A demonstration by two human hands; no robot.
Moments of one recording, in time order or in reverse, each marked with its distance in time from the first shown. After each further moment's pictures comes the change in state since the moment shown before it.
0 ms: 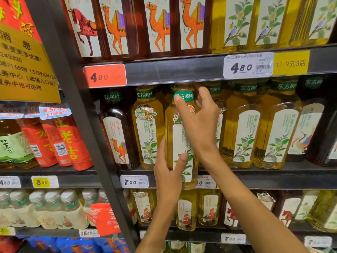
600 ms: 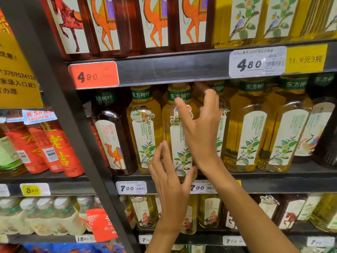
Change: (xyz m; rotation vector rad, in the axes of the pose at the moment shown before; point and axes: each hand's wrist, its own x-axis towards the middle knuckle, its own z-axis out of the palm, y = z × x) left_hand -0.008 -0.021 0.009 0.576 0.091 0.401; right_hand 0.003 0.027 0.006 -0.240 0.105 -0.196
